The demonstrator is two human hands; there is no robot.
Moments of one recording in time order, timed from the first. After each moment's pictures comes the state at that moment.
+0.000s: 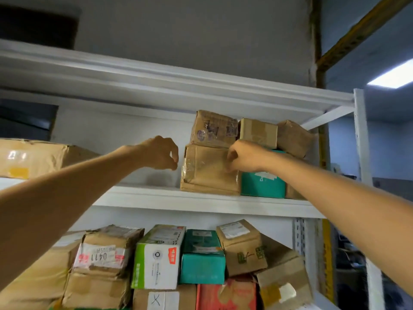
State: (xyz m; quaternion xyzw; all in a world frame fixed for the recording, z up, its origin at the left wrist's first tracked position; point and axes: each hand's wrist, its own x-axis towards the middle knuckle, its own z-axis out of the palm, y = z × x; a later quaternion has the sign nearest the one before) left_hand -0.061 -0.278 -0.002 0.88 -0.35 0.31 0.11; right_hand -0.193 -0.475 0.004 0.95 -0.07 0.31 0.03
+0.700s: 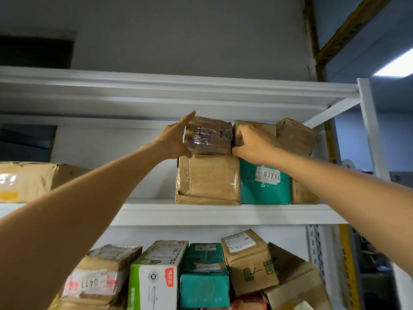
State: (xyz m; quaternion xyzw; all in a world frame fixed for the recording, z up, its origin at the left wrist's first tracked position) left_hand -0.071 -0.336 0.036 0.78 -0.43 0.36 0.28; right_hand -0.198 -0.505 0.022 0.88 -0.01 0.48 -0.01
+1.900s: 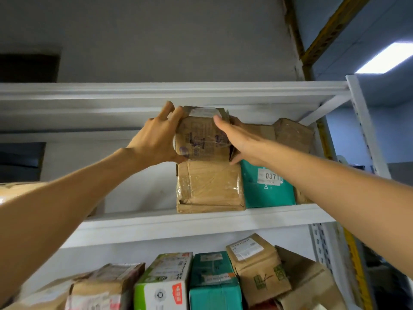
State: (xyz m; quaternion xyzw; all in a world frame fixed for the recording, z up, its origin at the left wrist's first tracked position) left_hand -0.067 -0.308 0.046 0.63 -0.47 0.61 0.13; right_hand -0.182 -0.473 0.032 0.82 0.02 0.38 -0.44
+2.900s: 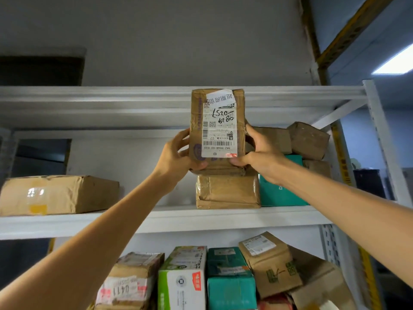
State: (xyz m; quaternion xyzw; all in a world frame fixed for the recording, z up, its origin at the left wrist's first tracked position) left_hand -0.078 -0.292 -0.008 0.53 -0.53 0.19 0.63; right_hand -0.185 -0.467 -0.003 0.78 0.17 0.45 -0.41
